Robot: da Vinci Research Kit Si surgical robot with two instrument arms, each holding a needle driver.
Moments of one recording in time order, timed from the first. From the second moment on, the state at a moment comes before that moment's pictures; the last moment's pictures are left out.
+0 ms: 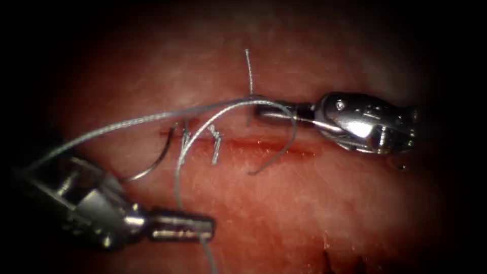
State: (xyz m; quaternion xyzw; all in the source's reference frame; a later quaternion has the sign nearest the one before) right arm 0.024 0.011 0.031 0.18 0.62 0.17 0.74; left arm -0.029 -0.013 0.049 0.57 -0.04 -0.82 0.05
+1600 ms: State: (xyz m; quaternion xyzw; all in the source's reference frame) right arm 0.032 0.007 0.028 0.15 0.62 0.17 0.75; left arm -0.036 -0.017 0.053 0.56 0.01 -0.83 0.07
